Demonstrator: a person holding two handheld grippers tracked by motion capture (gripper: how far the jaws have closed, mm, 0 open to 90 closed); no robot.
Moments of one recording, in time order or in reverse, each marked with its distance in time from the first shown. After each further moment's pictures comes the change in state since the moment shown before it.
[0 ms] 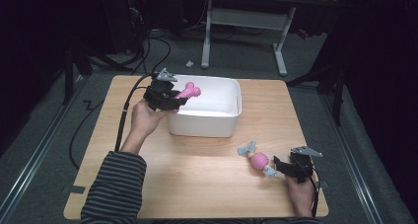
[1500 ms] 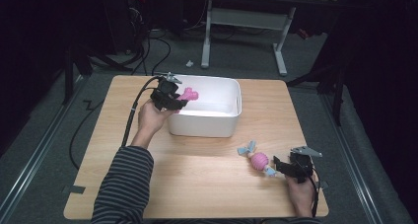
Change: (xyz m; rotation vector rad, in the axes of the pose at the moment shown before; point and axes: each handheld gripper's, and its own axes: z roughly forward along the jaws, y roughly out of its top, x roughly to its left) left arm 0.018 -0.015 0.047 0.098 0.050 -0.052; right arm 0.000 0.000 0.000 0.001 0.002 -0.001
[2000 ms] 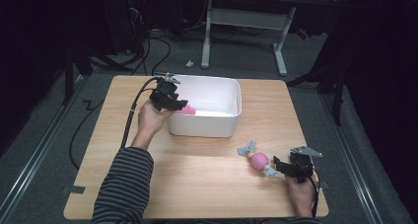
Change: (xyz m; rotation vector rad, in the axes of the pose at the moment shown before) left arm -0.001 0.000 -0.006 -0.042 0.004 -0.024; right arm 0.000 0.000 0.000 0.001 0.000 0.001
